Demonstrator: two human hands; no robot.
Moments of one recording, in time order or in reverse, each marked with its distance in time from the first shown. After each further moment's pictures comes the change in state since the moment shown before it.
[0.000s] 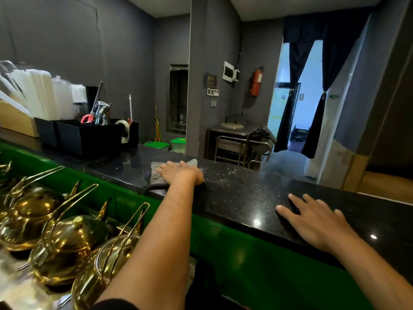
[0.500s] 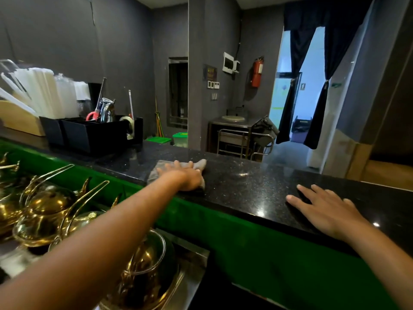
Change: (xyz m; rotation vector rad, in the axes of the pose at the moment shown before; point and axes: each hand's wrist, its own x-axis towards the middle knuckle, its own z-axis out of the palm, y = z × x) left_hand -0.007 -0.047 0.002 0.032 -0.060 0.240; right_hand -0.004 -0.001 -0.004 0.024 -0.016 0.007
